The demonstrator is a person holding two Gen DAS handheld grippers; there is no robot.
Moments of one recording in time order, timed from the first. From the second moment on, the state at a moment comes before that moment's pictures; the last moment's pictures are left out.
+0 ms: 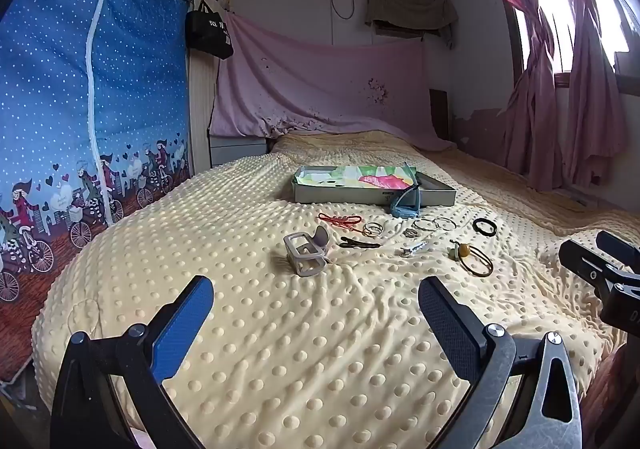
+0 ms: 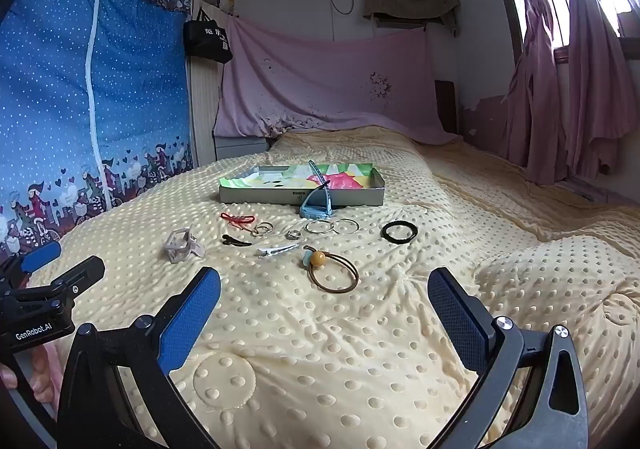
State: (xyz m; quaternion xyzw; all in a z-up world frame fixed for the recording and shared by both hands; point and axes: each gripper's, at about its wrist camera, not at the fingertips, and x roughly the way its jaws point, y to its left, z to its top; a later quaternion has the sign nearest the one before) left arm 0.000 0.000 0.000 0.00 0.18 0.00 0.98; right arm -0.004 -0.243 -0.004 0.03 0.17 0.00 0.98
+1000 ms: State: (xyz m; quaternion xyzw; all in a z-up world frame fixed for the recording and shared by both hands) left arm 0.004 -0.004 -0.003 0.00 0.18 0.00 0.98; right arm -0.003 -0.244 -0.005 0.03 0.17 0.01 0.98
